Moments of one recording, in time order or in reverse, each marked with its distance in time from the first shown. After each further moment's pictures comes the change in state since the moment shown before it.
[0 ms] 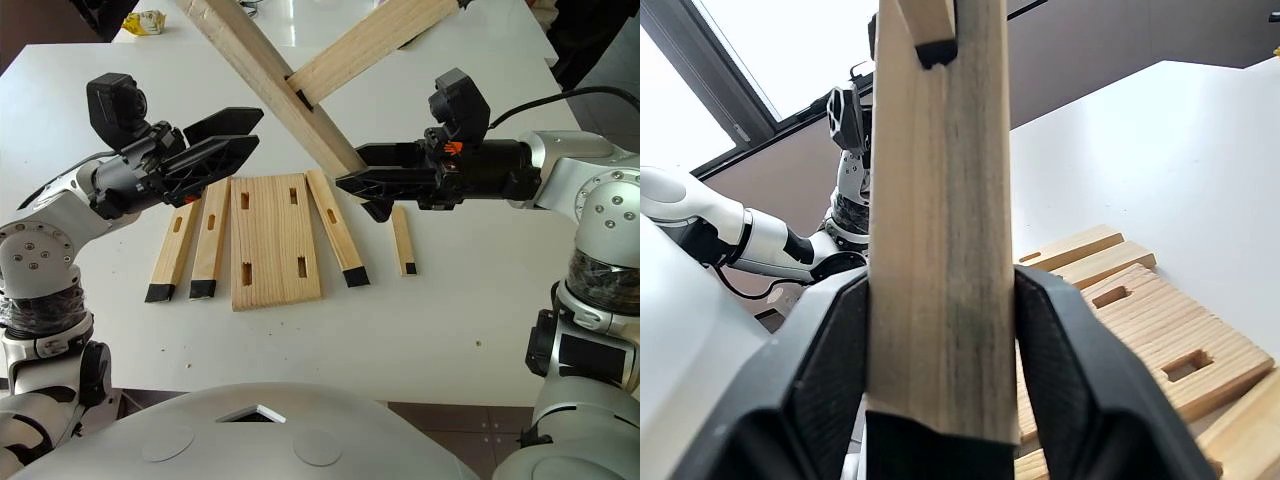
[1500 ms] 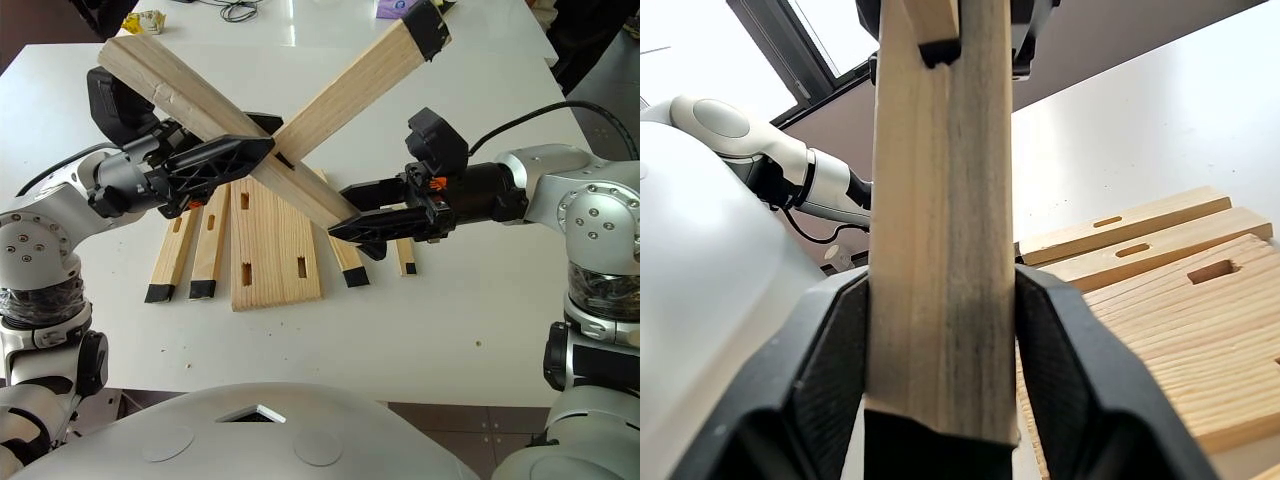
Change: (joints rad) left arm -0.047 0.025 -0.053 -0.015 -0.110 0.023 0.026; right arm 0.043 -0.075 0.125 -0.041 0.041 -0.080 0.102
